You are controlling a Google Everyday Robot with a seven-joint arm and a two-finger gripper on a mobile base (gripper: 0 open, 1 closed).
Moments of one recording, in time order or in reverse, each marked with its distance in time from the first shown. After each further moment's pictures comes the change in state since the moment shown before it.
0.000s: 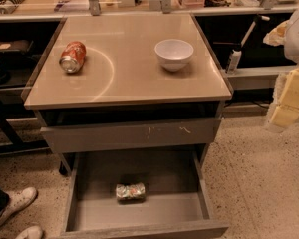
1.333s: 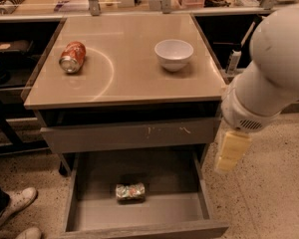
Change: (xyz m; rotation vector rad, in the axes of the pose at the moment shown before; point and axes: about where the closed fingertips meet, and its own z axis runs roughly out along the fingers) arm -0.018 0.043 0.128 0.006 0.049 -0.044
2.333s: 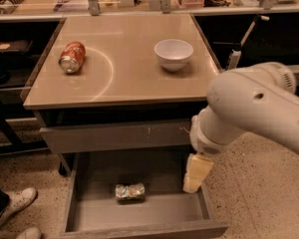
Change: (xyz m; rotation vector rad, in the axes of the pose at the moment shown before) arm -0.034 0.036 0.098 -0.102 -0.063 0.019
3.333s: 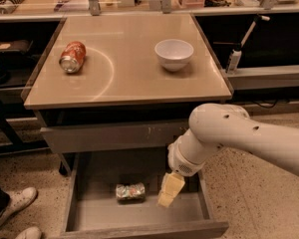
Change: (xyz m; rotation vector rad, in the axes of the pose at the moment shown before) arm -0.040 0.042 0.115 -0.247 -0.189 0.087
